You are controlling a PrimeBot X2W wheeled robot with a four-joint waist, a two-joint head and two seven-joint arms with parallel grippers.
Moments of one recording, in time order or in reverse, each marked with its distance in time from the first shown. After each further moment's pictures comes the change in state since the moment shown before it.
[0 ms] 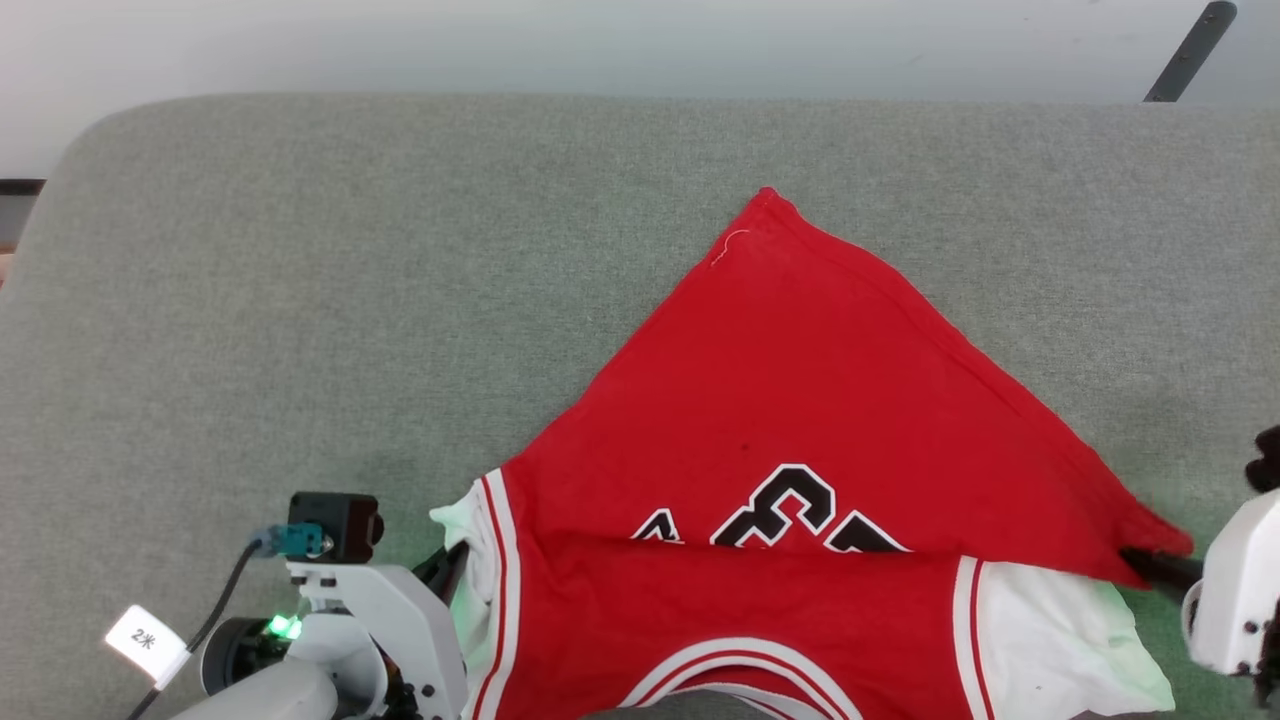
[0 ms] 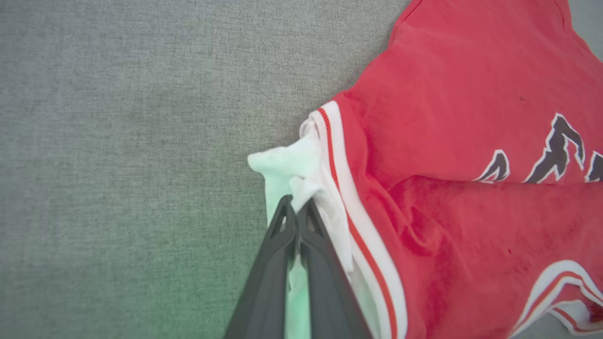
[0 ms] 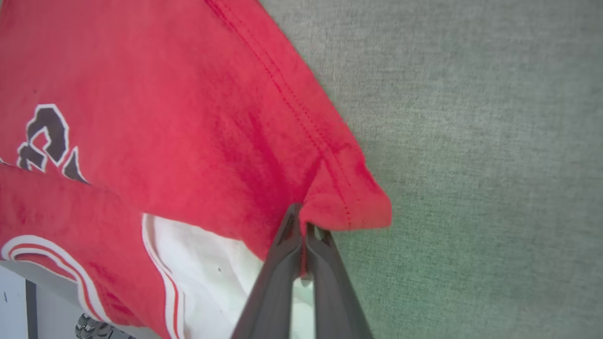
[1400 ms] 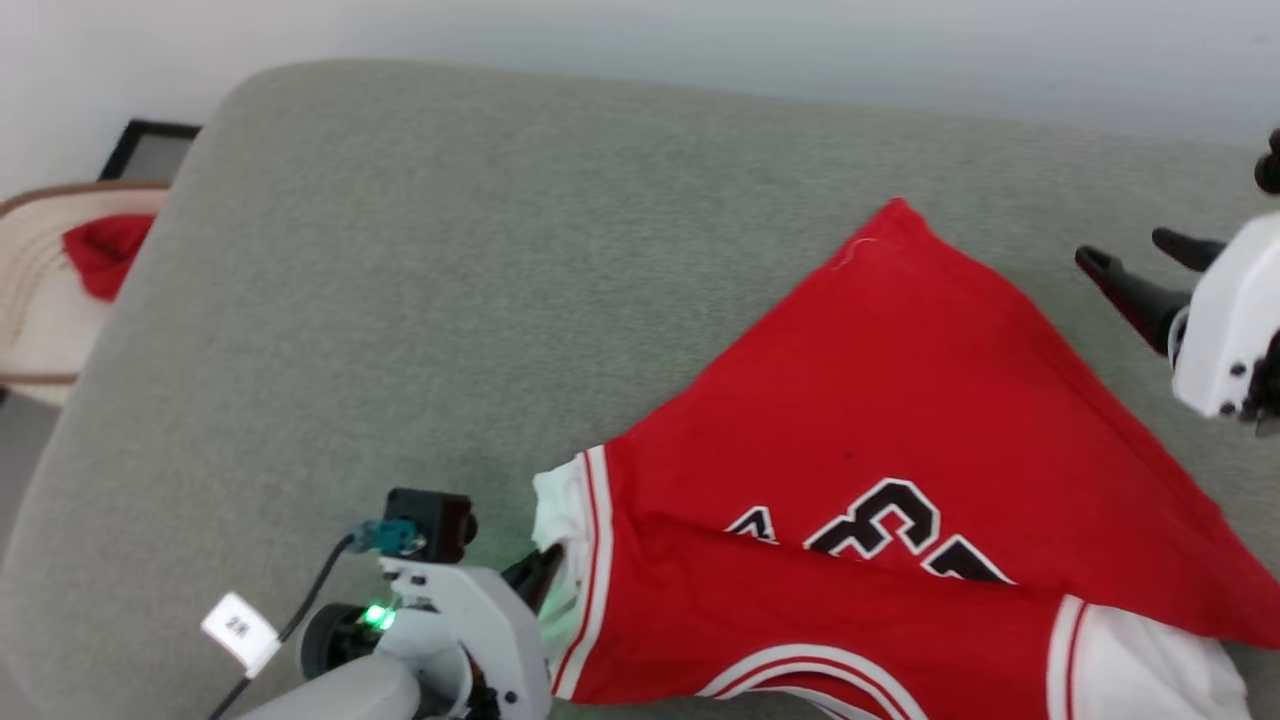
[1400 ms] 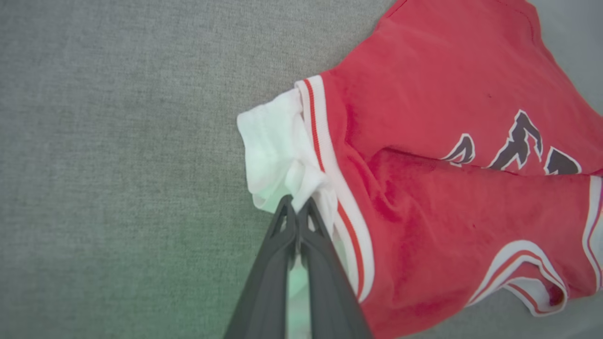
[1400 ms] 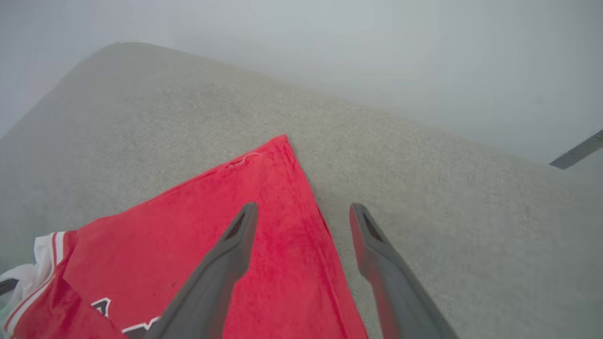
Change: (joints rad) left arm -0.029 -0.111 -0.039 0.020 0.023 -0.045 0.013; right arm -0.439 -0.044 0.185 0.046 -0.091 0.000 -0.131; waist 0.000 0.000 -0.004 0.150
